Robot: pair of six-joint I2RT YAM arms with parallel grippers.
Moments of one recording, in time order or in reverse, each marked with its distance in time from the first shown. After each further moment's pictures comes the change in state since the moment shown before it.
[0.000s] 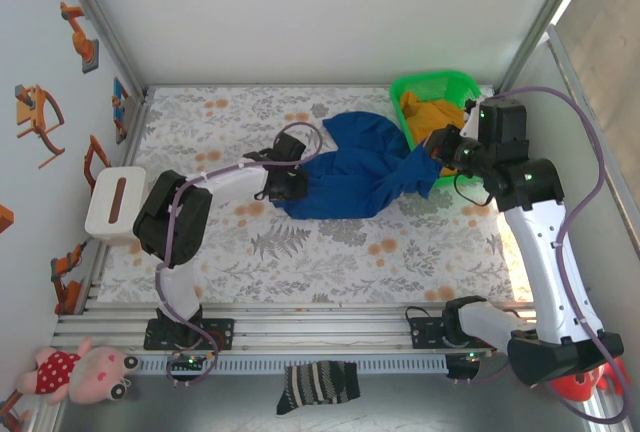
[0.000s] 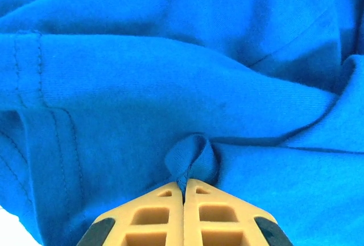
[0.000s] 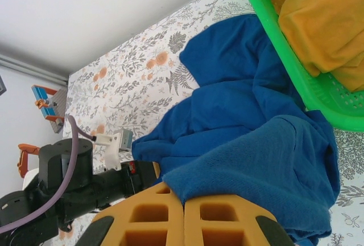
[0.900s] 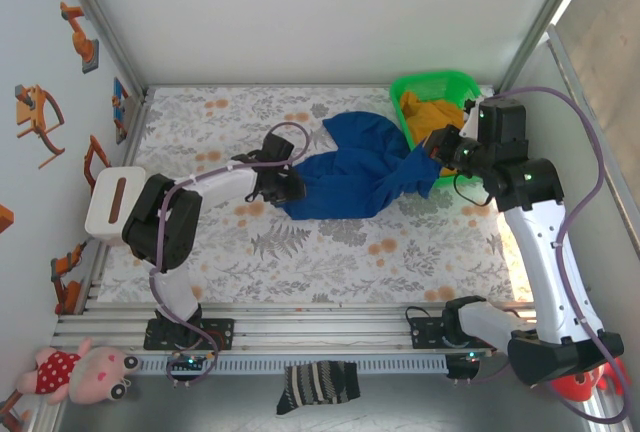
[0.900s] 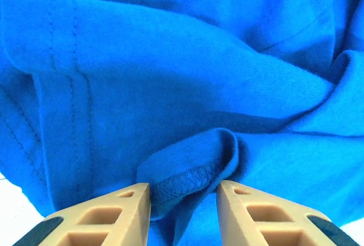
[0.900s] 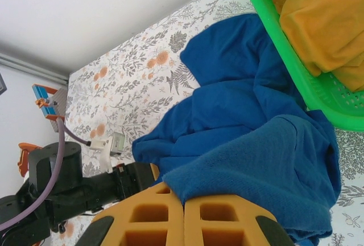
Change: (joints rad) left arm 0.043 -0.061 -0.079 0.040 0.109 -0.064; right arm 0.004 0.000 0.000 0.000 0.000 0.000
